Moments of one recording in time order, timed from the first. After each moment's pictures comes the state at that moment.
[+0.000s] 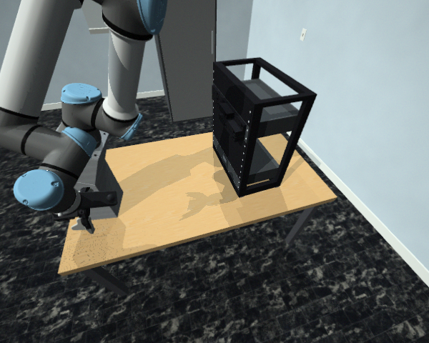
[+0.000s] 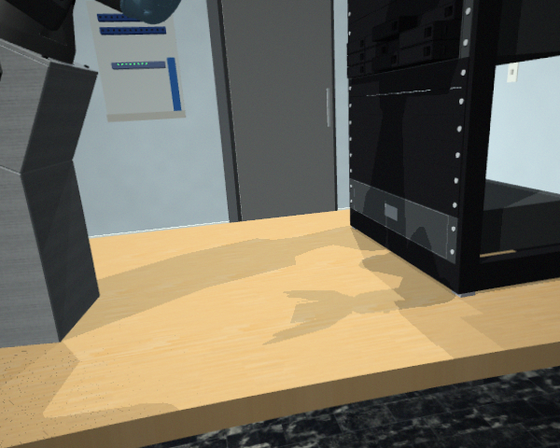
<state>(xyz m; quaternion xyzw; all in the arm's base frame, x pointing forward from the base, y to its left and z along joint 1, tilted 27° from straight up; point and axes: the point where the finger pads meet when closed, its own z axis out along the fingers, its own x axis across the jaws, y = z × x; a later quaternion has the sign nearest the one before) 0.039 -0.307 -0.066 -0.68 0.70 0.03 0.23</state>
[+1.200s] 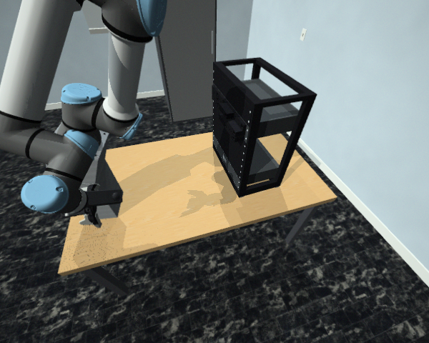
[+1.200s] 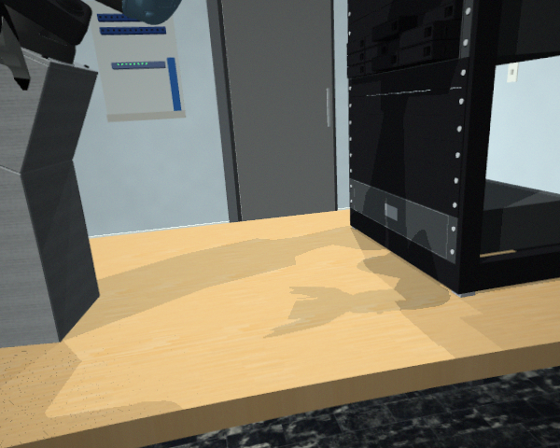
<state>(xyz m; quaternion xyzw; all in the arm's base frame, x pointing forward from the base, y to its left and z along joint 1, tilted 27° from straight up) 0.063 -0.286 -0.068 -0.66 0.70 0.04 0.27</state>
